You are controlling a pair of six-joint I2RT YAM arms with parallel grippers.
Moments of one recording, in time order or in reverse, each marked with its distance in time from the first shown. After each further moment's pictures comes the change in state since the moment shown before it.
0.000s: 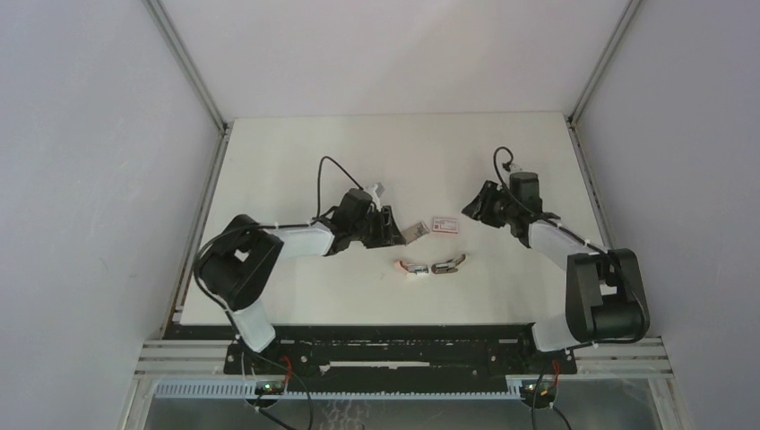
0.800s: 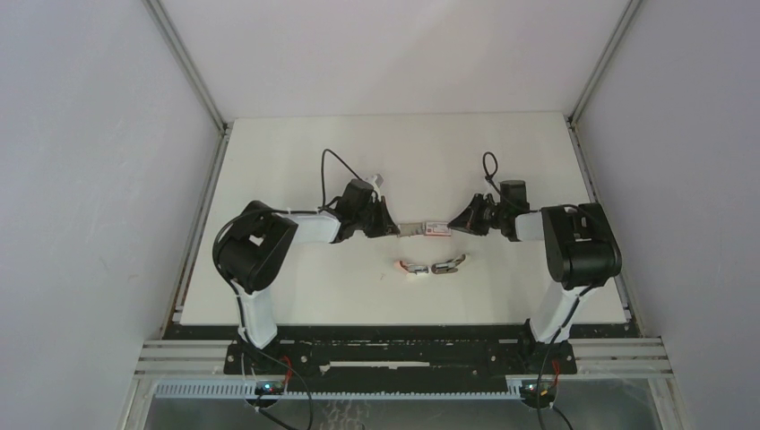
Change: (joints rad) left arm 0.056 0.100 0.092 0.003 -0.013 0.003; right arm -0.004 0.332 0.035 0.203 -0.306 0.058
